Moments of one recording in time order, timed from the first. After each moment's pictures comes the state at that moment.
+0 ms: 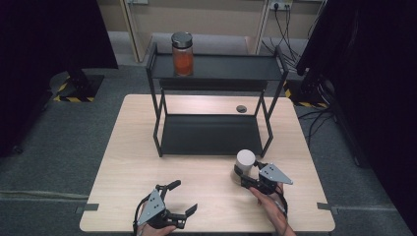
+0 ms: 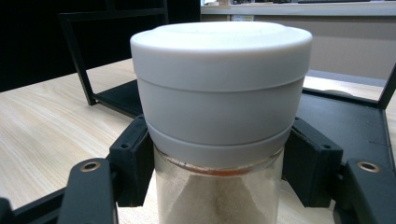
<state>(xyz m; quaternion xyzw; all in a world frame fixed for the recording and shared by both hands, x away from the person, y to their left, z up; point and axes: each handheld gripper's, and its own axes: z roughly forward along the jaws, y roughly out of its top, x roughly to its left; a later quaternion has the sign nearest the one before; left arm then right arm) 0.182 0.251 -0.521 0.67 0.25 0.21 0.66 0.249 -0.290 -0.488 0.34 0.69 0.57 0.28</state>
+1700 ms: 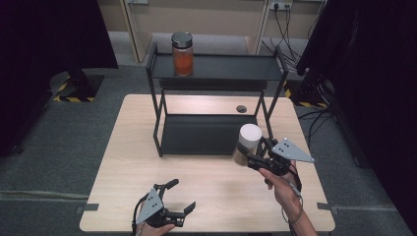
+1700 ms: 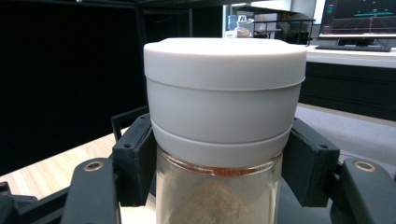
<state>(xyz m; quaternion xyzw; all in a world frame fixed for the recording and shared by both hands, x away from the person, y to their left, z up) 0.181 0.253 -0.522 0.67 0.26 0.22 0.66 0.257 -0.297 -0.372 0.29 0.68 0.62 0.26</state>
